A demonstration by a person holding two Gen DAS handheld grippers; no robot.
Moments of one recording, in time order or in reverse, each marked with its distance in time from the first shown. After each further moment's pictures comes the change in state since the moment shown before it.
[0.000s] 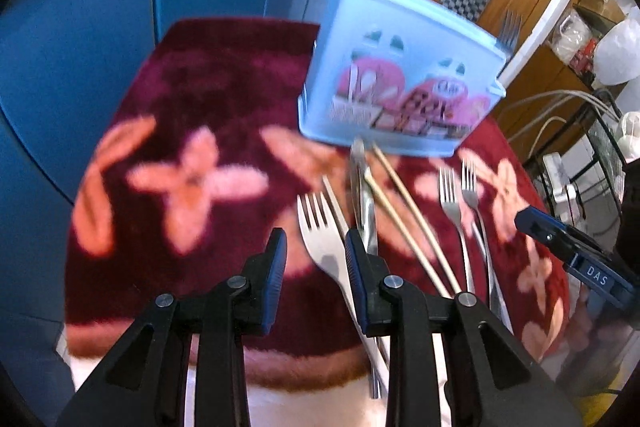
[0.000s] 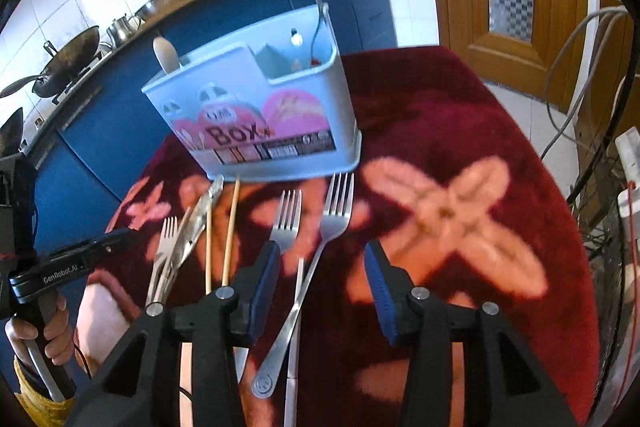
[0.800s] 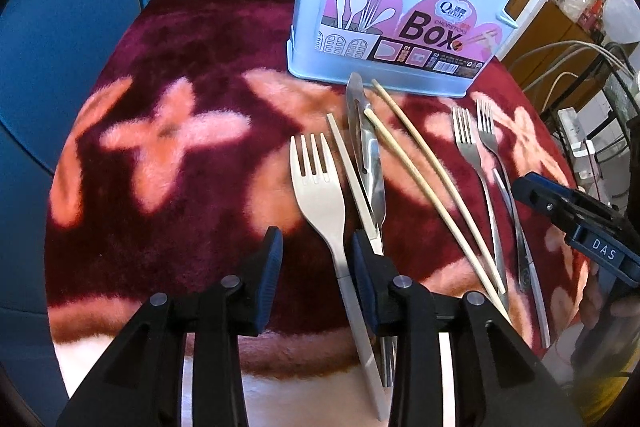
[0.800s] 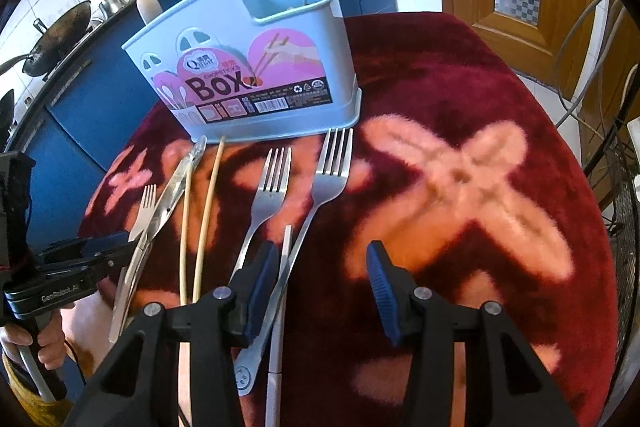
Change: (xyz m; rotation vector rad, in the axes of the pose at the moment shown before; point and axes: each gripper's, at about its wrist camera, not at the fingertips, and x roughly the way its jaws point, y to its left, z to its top) left arm 0.027 -0.012 -0.016 0.067 0.112 0.054; right arm 0.028 -0.001 -0.011 -0.020 0.091 -0.018
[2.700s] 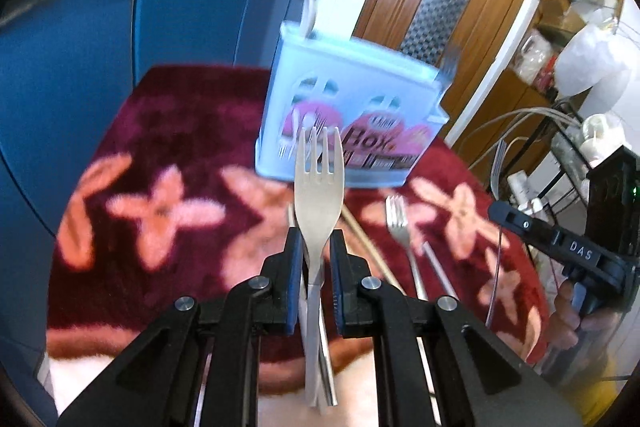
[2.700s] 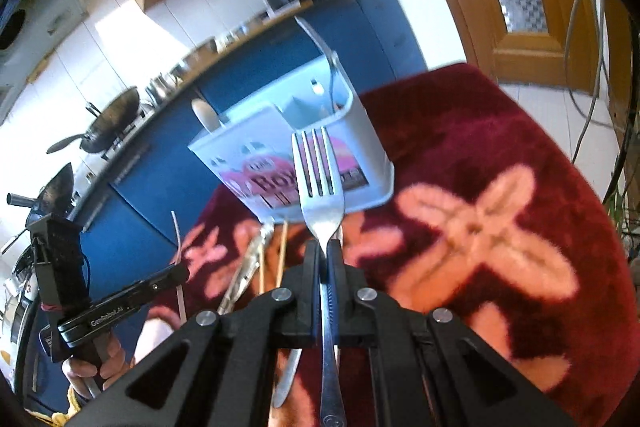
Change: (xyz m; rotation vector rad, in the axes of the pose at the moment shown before) left arm -0.065 -0.012 -0.001 -0.016 -0.342 -0.139; right arm -0.059 -0.022 0.003 0.123 -0.270 0.244
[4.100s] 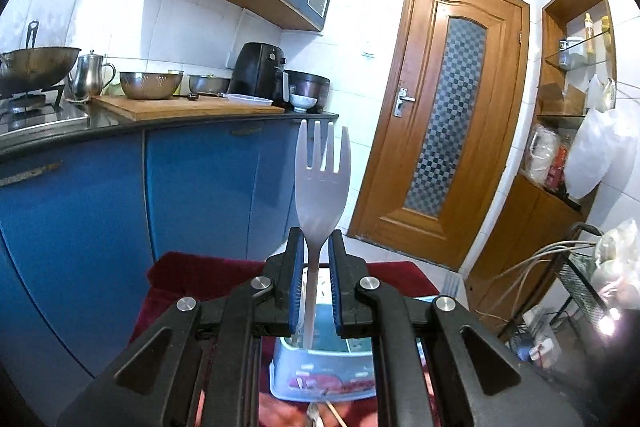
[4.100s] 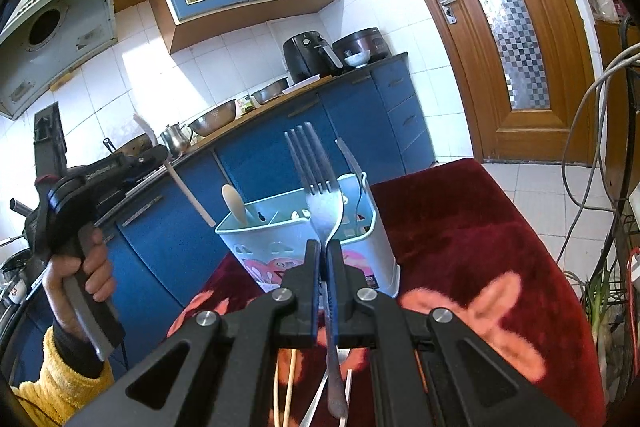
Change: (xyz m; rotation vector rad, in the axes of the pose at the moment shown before) left arm -0.037 -0.022 0.155 0.045 -0.455 0.094; right arm -0.025 0.030 0.041 -0.103 -0.241 -0.017
